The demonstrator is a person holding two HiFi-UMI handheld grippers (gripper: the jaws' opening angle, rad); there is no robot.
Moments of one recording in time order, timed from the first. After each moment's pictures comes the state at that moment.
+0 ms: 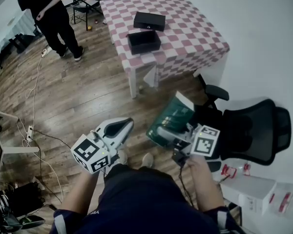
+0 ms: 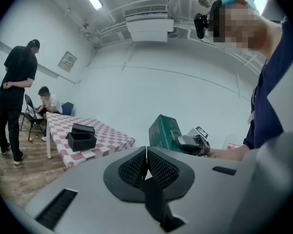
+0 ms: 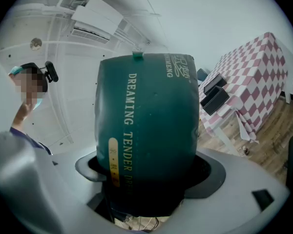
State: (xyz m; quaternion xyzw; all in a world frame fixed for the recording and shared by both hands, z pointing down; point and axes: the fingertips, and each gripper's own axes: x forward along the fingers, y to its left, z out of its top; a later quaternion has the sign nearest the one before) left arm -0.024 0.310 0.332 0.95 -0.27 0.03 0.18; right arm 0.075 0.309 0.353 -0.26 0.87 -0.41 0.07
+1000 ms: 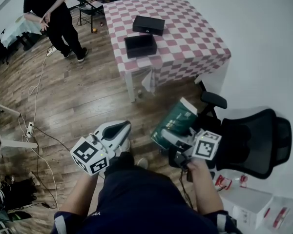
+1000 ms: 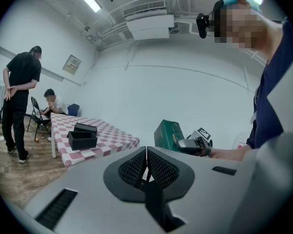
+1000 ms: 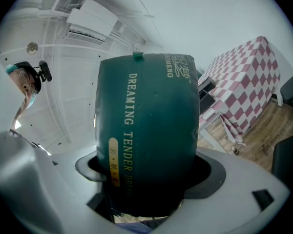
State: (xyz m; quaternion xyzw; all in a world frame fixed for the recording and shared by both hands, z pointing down) left arm 0.033 0.307 0.343 0.93 -0.31 0.04 0.18; right arm 0.161 0.302 0.379 -0.27 0.87 -0.42 0.05
